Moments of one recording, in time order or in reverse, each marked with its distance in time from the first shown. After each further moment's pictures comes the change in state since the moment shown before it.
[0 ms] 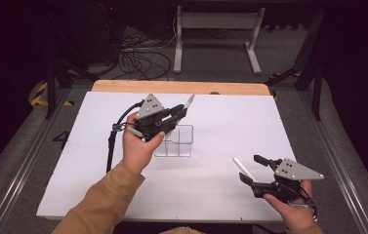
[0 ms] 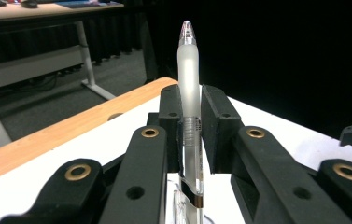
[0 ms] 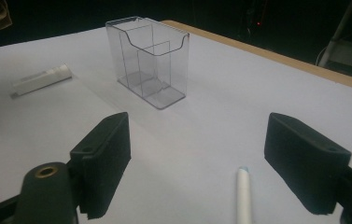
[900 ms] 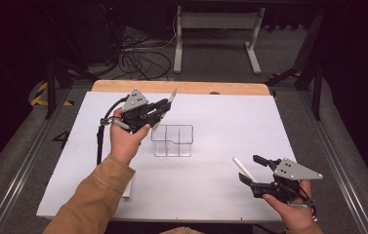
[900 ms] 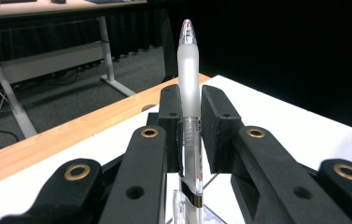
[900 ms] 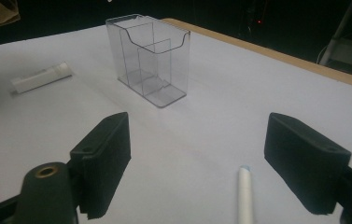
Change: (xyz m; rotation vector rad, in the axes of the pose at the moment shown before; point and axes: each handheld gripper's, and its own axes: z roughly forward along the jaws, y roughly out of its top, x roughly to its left) left arm 0.046 -0.015 -0.006 0.004 0.052 -0.022; right arm 0.001 0.000 0.001 0.008 0.002 -0.002
